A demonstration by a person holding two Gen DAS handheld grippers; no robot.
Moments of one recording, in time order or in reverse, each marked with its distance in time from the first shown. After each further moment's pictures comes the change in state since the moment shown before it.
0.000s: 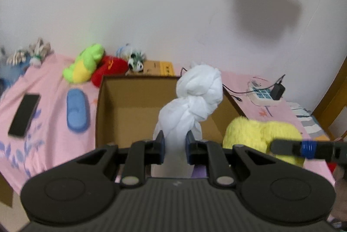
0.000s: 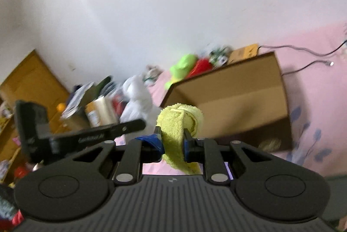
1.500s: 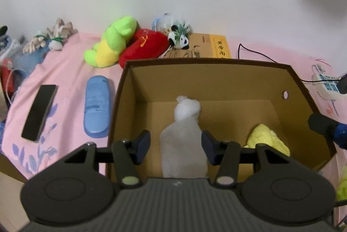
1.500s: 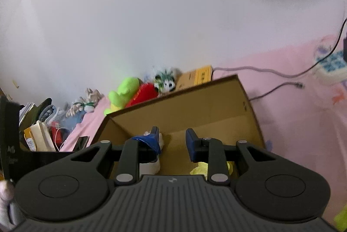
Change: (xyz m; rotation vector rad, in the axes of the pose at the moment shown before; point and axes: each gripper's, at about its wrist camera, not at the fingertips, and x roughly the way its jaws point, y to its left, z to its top) left arm 0.128 0.026 0.032 -0.027 0.181 0.278; right arm 0.063 -0.026 0.016 -0.021 -0.142 -0.289
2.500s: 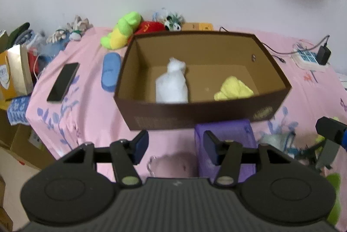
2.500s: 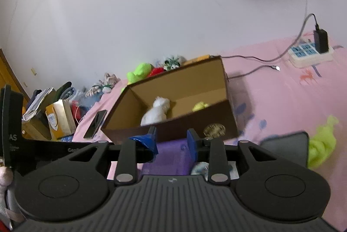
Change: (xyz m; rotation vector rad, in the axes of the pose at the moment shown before) left arm -0.112 -0.045 -0.104 0.025 -0.003 0.050; right arm -0.124 -0.018 -0.056 -0.018 0.036 0.049
